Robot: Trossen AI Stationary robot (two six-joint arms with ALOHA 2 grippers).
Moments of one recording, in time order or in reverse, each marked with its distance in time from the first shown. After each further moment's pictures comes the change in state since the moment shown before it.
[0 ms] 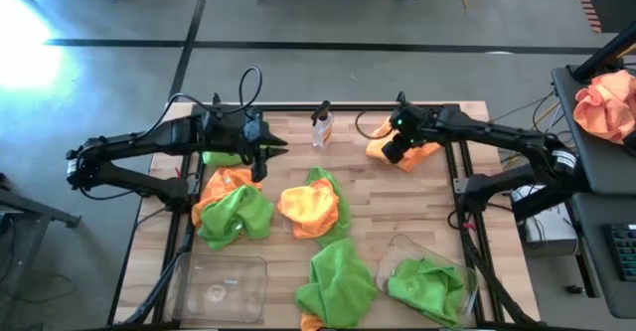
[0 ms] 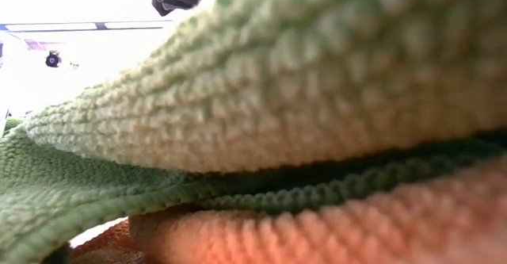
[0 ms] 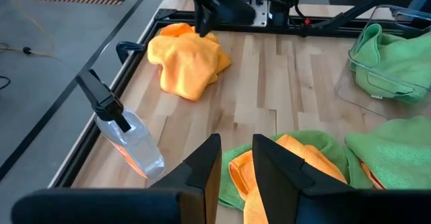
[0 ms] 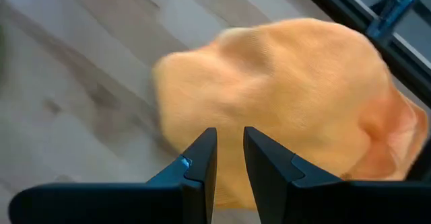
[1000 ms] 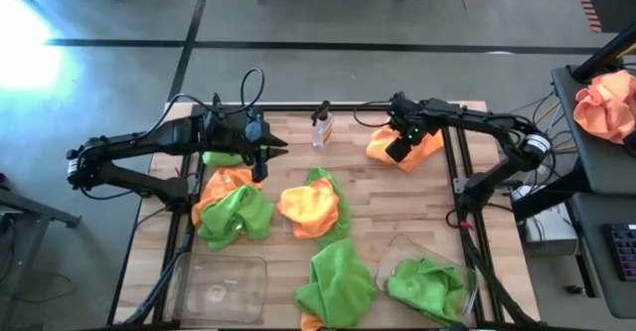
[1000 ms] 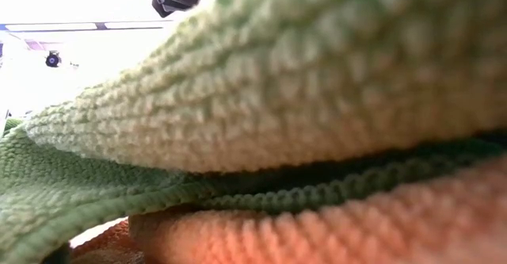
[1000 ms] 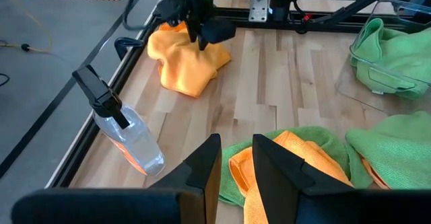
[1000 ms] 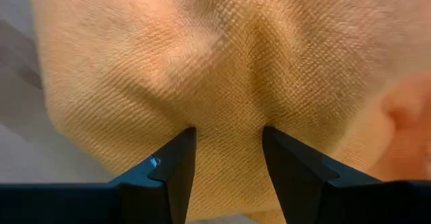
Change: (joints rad) left arm 0.000 0.006 0.000 -0.008 0.000 0.001; right arm -0.204 0.246 -0.018 -0.006 -0.121 -0.212
